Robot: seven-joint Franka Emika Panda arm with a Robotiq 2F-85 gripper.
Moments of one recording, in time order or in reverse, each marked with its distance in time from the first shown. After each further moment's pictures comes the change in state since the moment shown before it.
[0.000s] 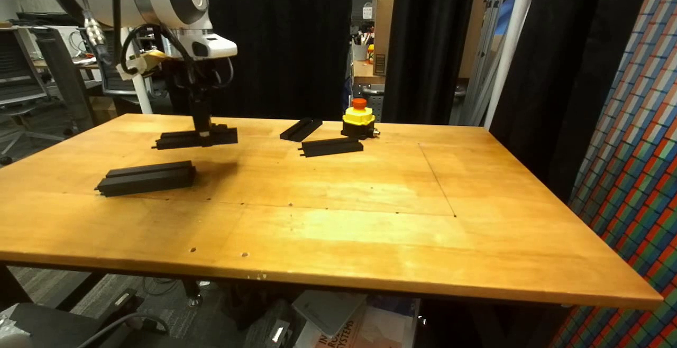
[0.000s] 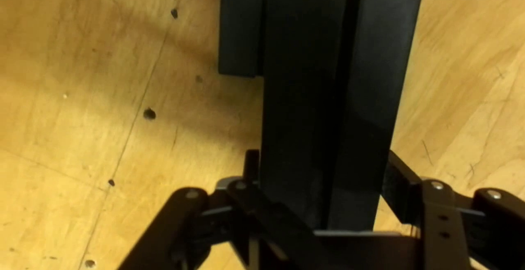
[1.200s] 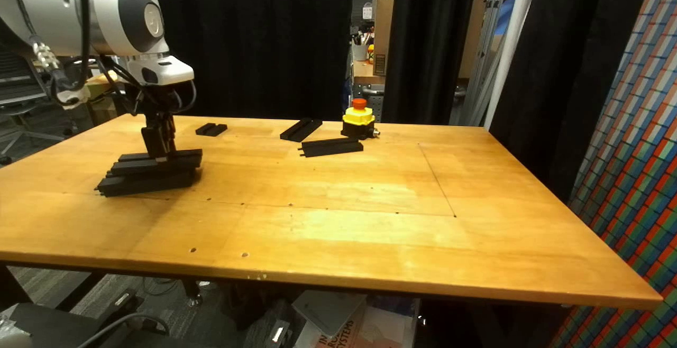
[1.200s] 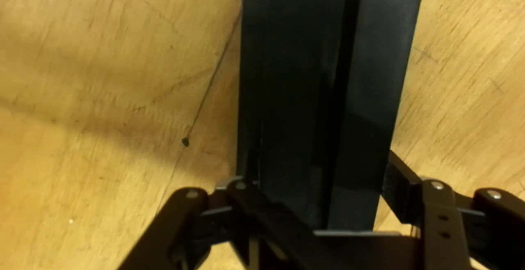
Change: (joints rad) arm 0.049 -0.003 0.087 -0.127 -0.011 0.147 0.170
